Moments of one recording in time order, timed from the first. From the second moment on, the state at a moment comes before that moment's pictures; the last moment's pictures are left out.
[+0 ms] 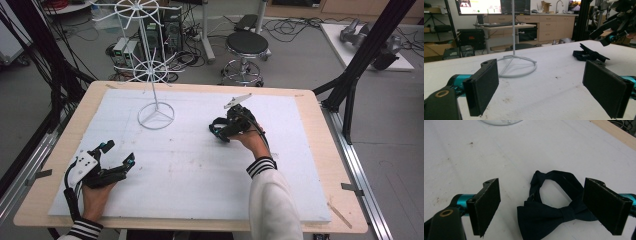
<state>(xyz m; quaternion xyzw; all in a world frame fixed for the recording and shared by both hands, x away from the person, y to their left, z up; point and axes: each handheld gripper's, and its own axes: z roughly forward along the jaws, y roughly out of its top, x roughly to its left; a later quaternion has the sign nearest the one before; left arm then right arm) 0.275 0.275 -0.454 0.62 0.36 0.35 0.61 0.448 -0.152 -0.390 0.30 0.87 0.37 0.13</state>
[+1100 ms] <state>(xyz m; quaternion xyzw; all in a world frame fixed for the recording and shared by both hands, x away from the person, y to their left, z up) 0.275 0.276 -0.454 0.62 0.36 0.35 0.61 0.473 -0.114 -0.390 0.25 0.93 0.25 0.09</state>
